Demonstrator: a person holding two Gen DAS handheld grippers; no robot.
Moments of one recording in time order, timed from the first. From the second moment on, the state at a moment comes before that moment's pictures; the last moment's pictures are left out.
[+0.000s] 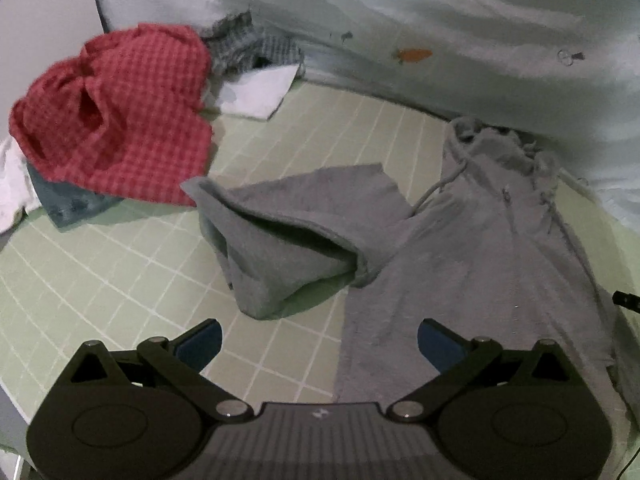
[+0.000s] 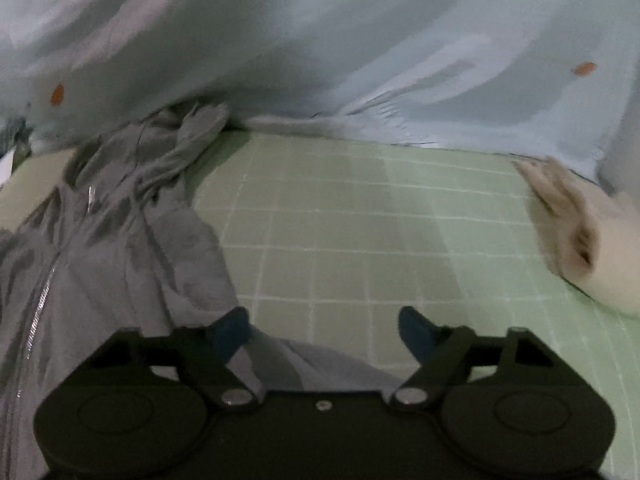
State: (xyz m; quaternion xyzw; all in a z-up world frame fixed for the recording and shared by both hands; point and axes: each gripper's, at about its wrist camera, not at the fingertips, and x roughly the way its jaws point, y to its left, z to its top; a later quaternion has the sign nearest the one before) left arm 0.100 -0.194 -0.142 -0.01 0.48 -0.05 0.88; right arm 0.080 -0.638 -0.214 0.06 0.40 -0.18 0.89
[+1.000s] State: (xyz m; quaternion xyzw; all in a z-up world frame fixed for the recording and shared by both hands) left arm 0.142 -0.143 -0.153 -0.06 0.45 0.04 0.89; right arm 0.086 -0.615 -0.215 0.02 0.42 -0.30 0.86
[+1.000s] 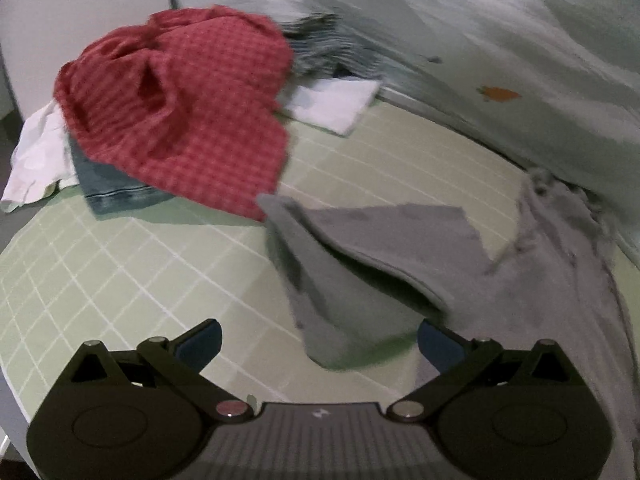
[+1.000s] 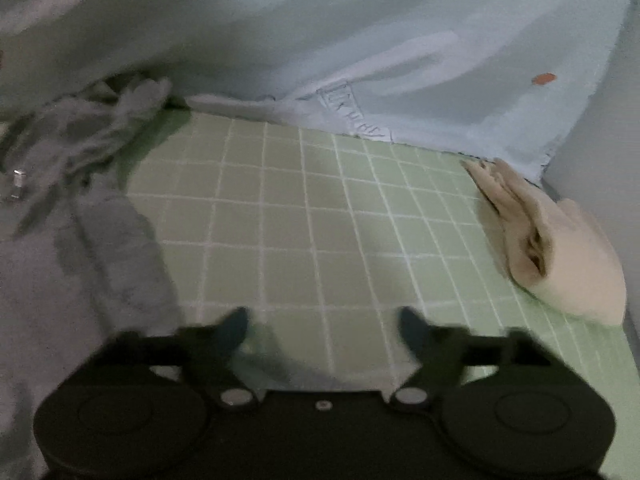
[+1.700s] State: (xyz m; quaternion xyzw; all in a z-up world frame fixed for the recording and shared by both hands) left arm 0.213 -0.211 -0.169 0.00 0.44 -0.08 0.89; right arm 0.037 -0.536 -0.218 0.07 0.46 -0.27 0.84
